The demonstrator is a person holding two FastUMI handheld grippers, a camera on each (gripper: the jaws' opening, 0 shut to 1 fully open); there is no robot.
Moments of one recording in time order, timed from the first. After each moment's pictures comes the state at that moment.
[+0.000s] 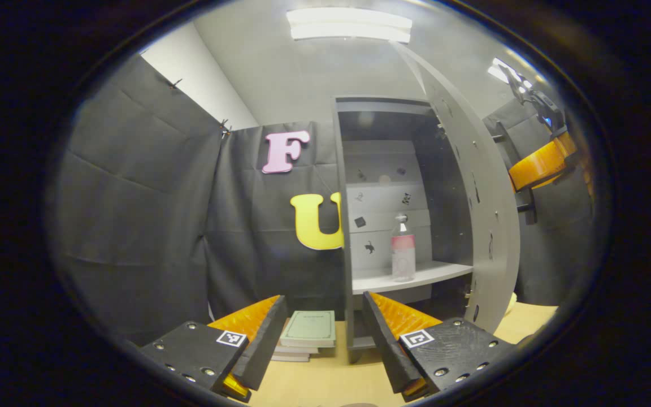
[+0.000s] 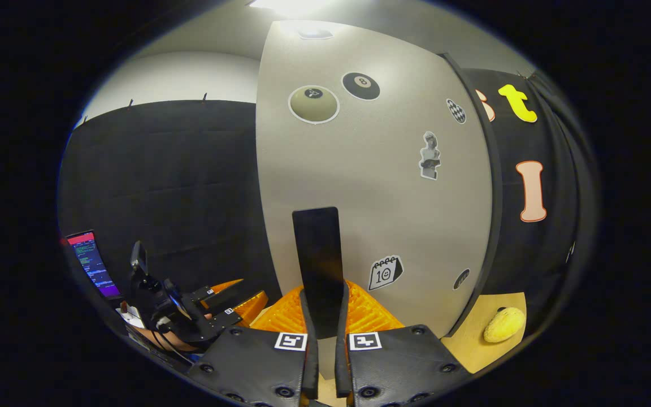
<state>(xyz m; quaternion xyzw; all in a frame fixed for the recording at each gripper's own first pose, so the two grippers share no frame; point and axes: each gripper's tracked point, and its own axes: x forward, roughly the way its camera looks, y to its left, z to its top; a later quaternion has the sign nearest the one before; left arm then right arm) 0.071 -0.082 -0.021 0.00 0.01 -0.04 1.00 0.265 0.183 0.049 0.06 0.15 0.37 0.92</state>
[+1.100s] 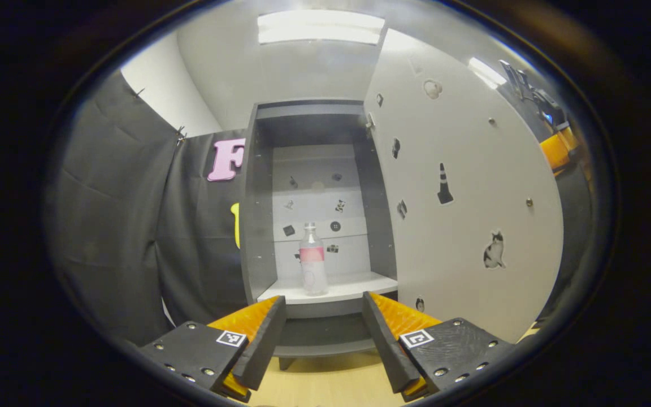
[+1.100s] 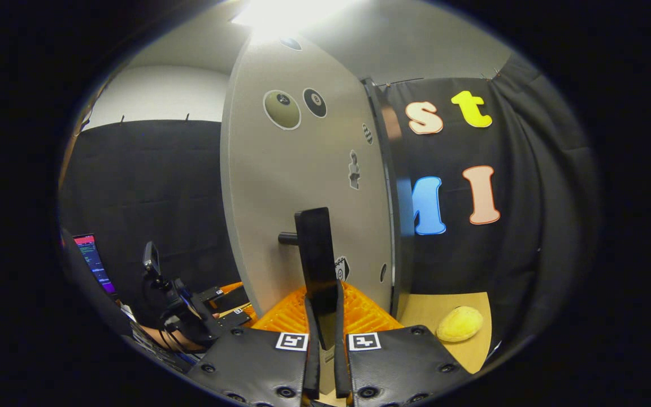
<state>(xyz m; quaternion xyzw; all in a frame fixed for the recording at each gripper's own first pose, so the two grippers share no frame) 0.064 -0.271 -0.005 0.01 -0.01 -0.10 0.99 0.282 0.140 0.051 0.07 0.13 0.30 0.94</state>
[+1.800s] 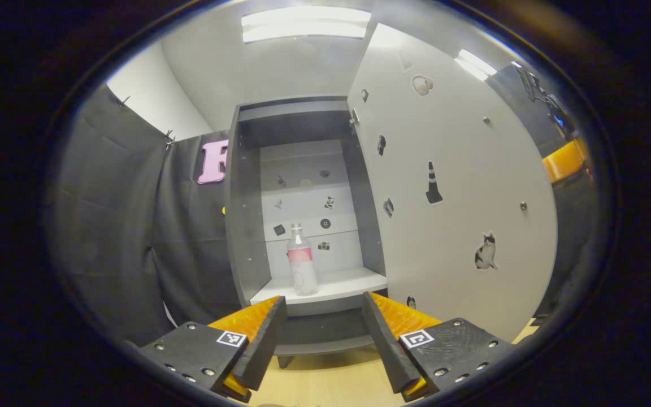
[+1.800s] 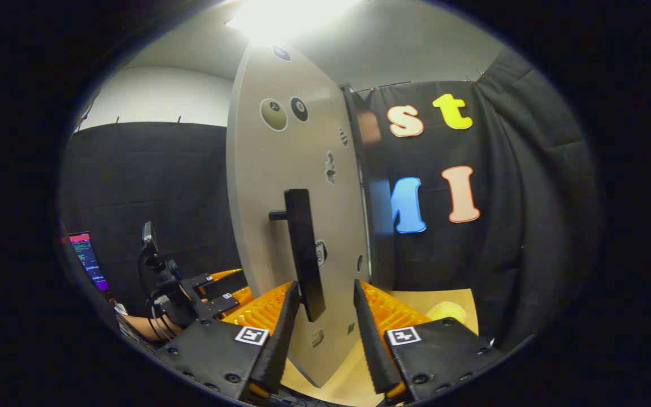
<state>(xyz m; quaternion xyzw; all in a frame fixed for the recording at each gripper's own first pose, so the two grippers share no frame) 0.076 -0.297 0.006 0.04 0.01 -0.12 0.99 0.275 0.101 0.044 0.07 0.12 0.25 0.96</state>
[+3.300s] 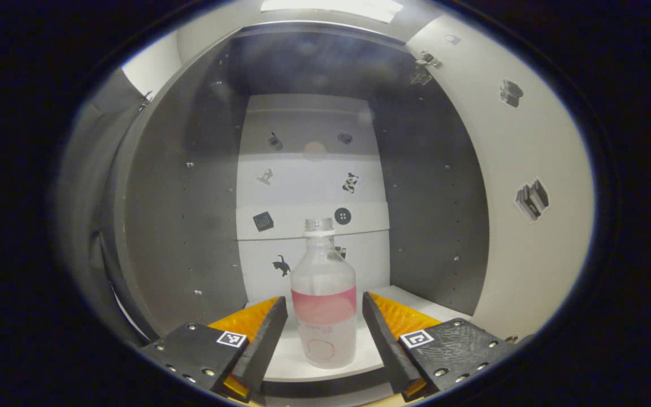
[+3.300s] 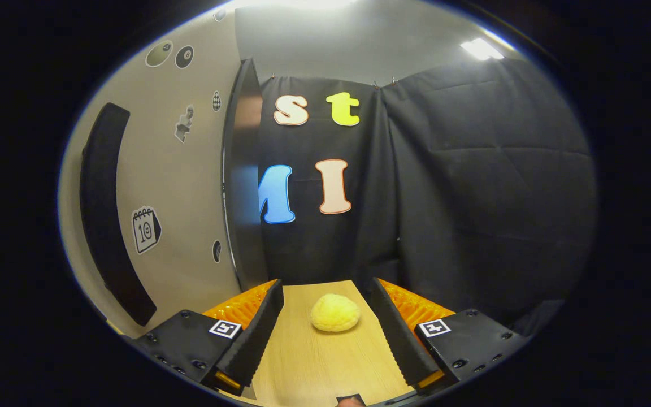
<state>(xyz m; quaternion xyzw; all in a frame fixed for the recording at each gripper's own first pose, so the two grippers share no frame) 0.371 -0.289 -0.043 -0.01 0.05 -0.17 0.98 0.340 0.013 -0.023 0.01 0.15 -0.07 0.99</state>
